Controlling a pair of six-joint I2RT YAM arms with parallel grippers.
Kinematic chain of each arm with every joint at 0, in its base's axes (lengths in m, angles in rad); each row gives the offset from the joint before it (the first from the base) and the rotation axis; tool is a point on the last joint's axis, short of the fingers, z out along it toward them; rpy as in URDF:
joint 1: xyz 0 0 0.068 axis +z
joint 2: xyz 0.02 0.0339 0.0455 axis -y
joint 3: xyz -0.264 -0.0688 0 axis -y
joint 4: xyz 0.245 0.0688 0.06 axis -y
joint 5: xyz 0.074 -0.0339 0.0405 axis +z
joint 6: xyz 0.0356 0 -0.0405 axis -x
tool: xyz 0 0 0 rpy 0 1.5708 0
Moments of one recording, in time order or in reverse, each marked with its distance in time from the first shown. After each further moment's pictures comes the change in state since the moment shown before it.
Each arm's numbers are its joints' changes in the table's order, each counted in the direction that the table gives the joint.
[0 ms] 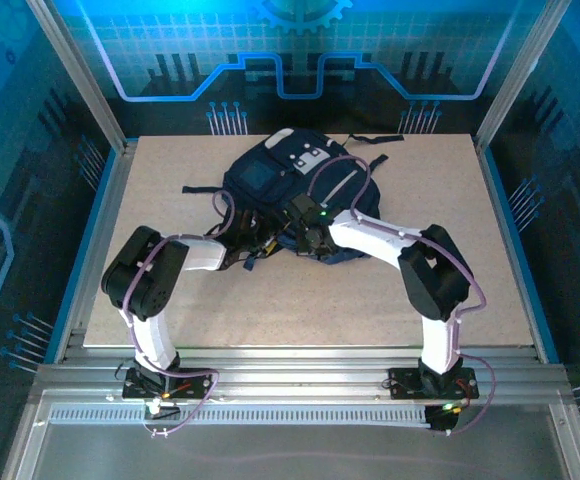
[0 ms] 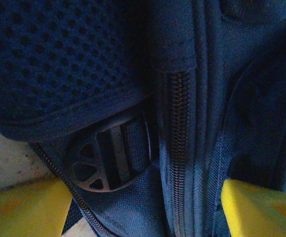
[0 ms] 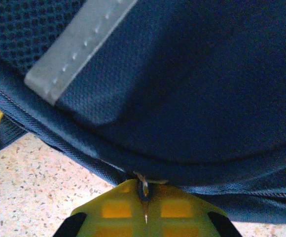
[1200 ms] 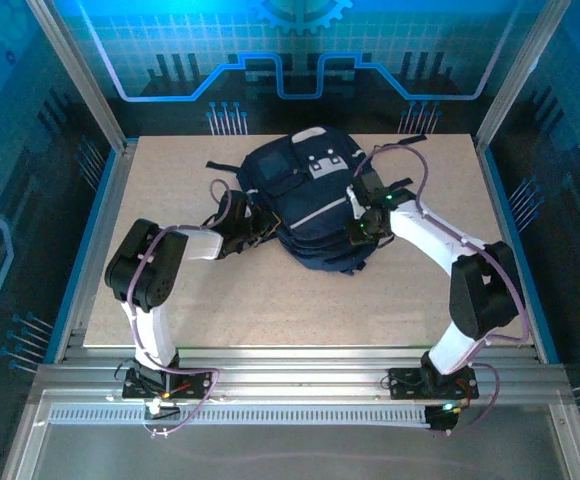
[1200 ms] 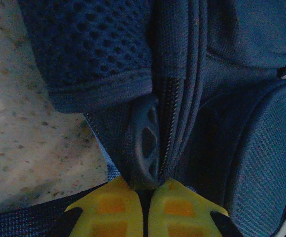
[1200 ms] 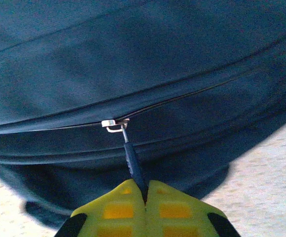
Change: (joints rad) left arm 0.088 -0.045 0.085 -0.052 -0.052 -0.148; right arm -0.340 0.246 -0.167 -0.032 0.163 0.518
